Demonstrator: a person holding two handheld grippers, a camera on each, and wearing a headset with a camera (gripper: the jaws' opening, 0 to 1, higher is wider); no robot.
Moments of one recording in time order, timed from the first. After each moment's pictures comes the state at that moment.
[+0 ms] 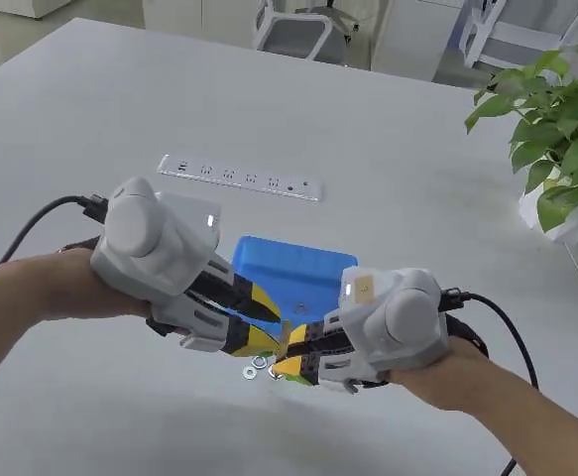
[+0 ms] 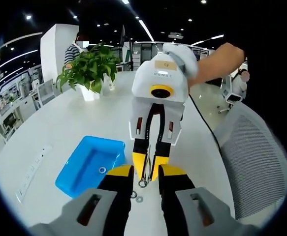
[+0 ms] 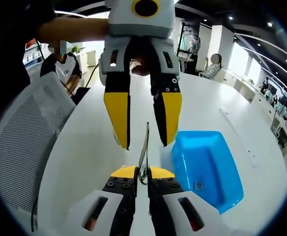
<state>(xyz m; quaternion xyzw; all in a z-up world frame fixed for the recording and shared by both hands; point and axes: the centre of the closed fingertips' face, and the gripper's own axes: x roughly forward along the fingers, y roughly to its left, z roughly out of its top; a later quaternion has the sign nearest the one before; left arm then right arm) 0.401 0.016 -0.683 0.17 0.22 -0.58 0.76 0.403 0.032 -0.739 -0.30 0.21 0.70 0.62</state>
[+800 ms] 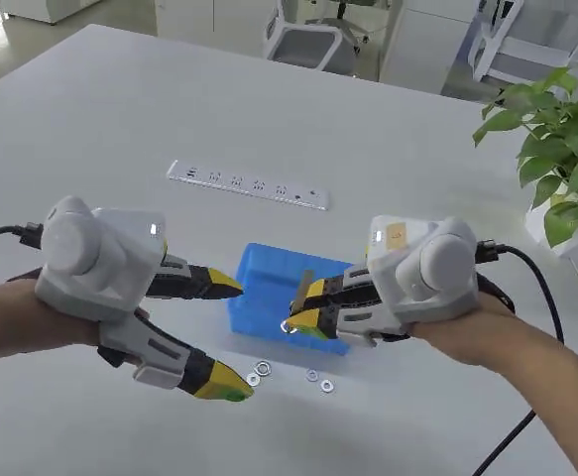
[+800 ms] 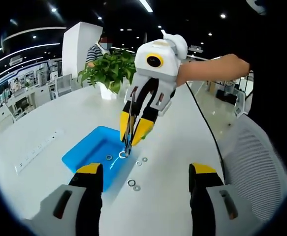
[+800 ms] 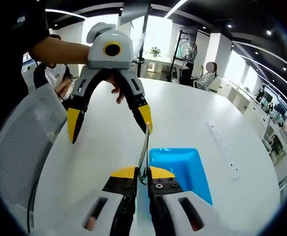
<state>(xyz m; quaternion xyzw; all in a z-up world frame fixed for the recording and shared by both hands) 0.391 0.053 -0.684 0.10 0.22 -0.52 0.82 0.444 0.042 -0.692 -0.30 0.17 0.69 0.63</state>
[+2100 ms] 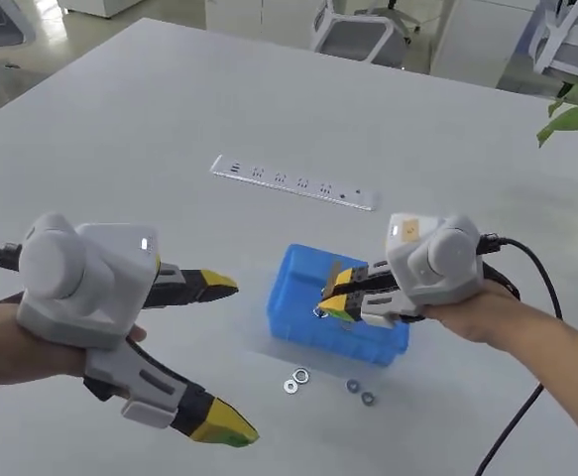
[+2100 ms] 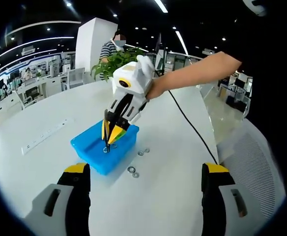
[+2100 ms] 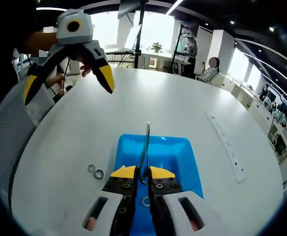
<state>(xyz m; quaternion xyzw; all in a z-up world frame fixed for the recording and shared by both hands) 0.378 0.076 -0.685 0.08 0.24 -0.48 0.84 0.500 0.062 -0.751 -0.31 0.18 0.70 0.62</state>
